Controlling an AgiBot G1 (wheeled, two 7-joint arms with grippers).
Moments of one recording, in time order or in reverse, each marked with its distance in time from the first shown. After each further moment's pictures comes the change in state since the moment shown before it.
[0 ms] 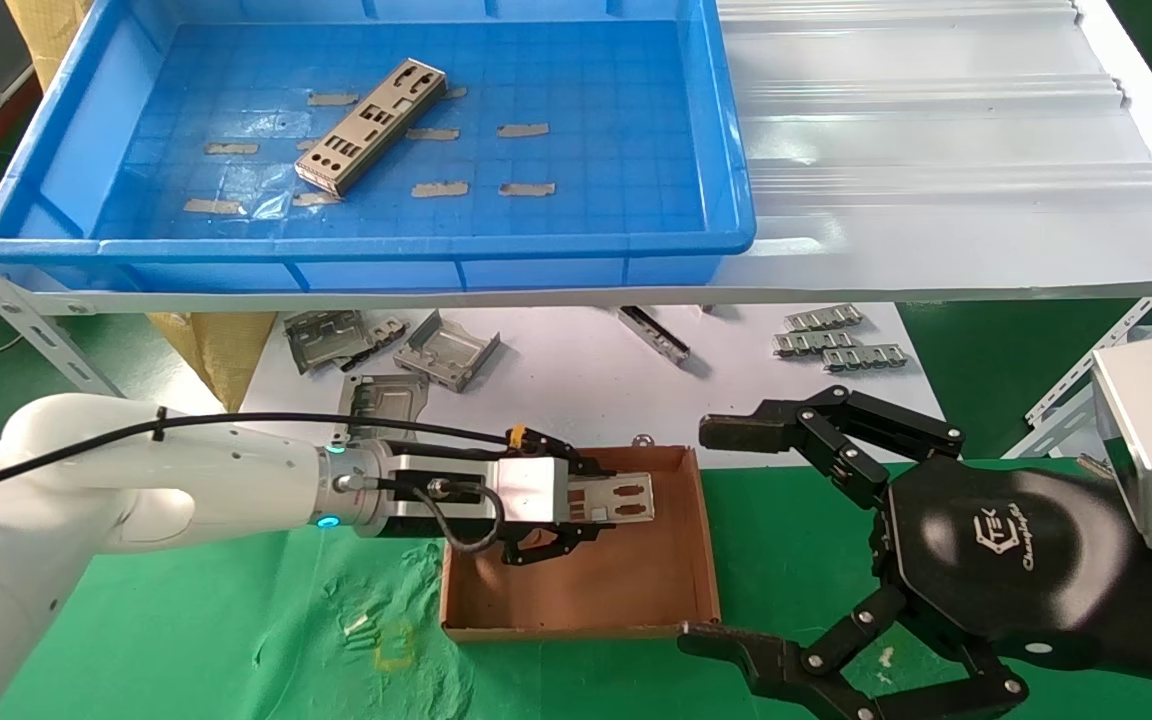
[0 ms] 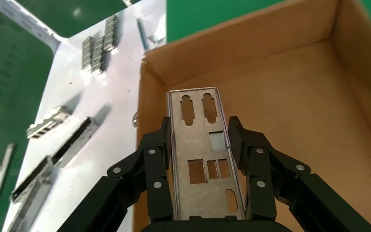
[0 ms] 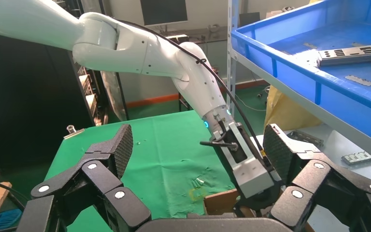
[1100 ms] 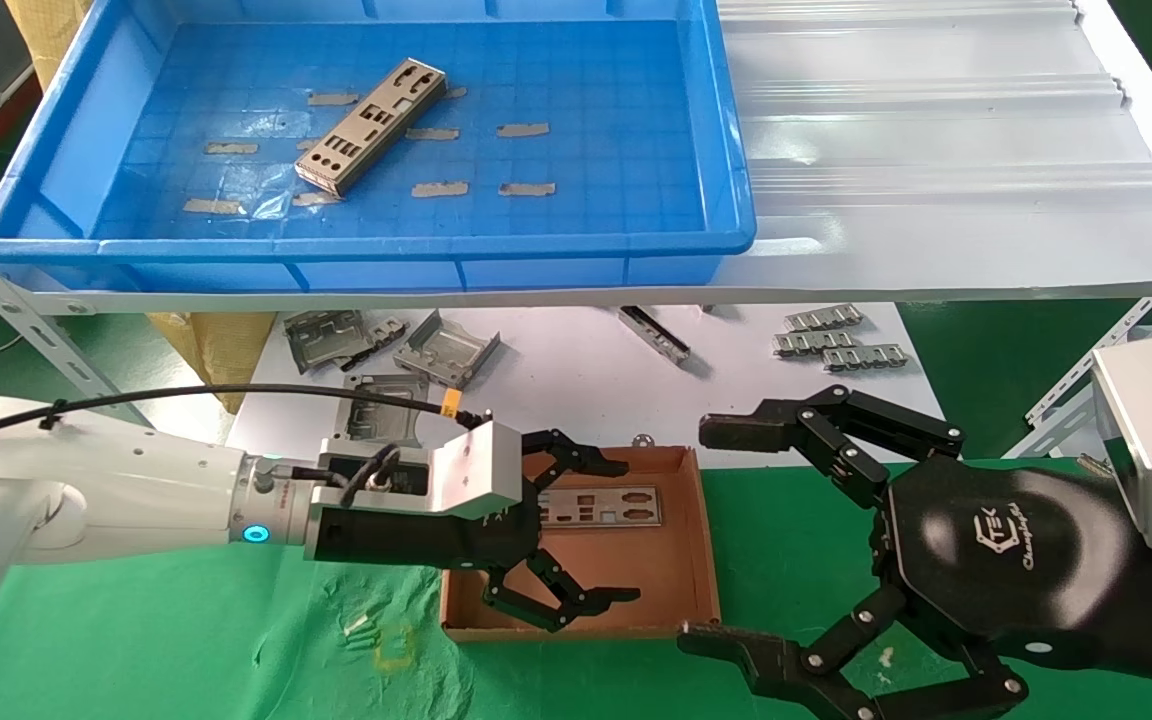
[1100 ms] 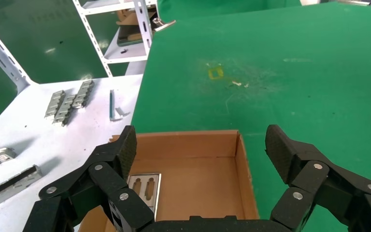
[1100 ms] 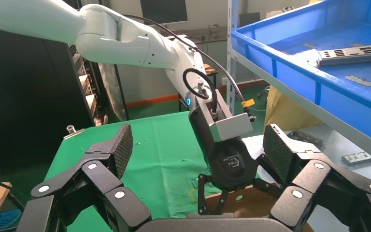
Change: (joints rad) left arm -0.042 -0.034 -0.056 0.185 -0.149 0.402 -0.109; right arm 0.000 0.000 0.000 0.000 0.000 0.000 0.000
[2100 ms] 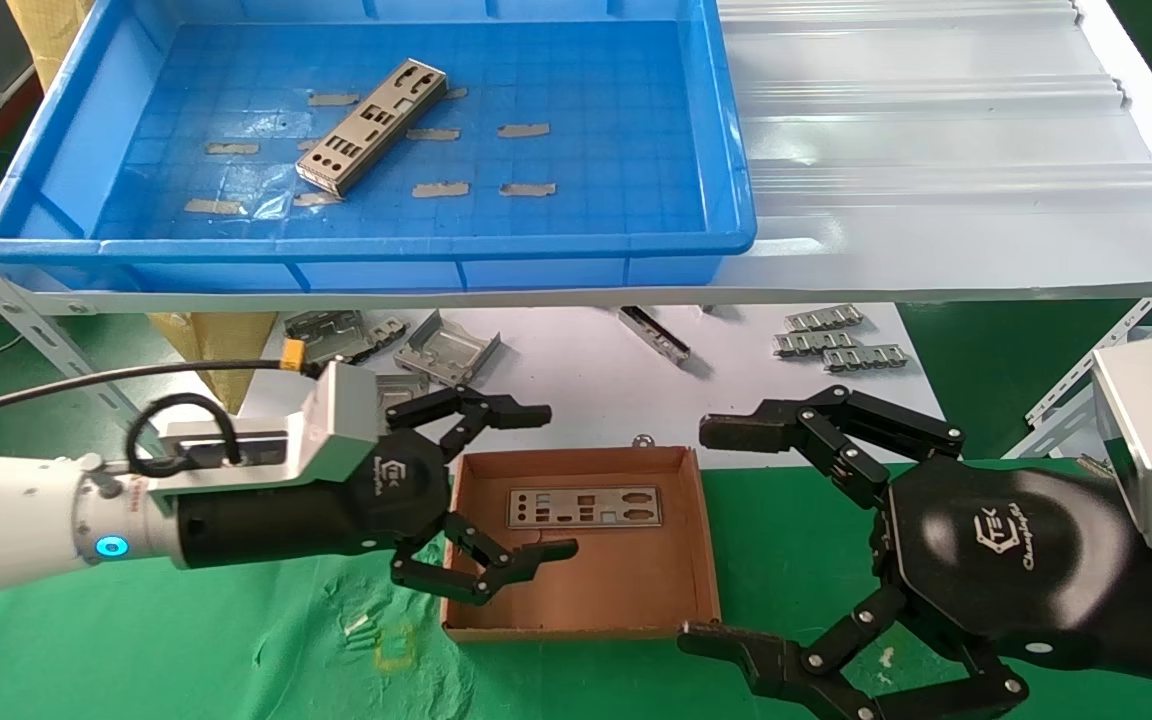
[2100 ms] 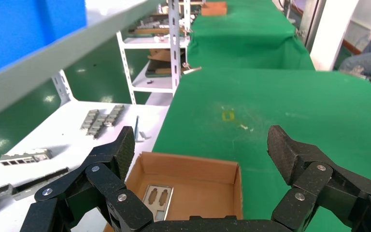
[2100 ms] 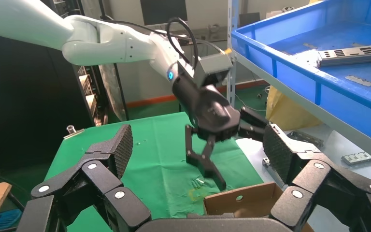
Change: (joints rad) left arm 0.184 -0.252 -0.177 -0.430 -0.138 -0.012 -0.288; right arm 0.000 0.000 0.000 0.000 0.000 0.000 0.000
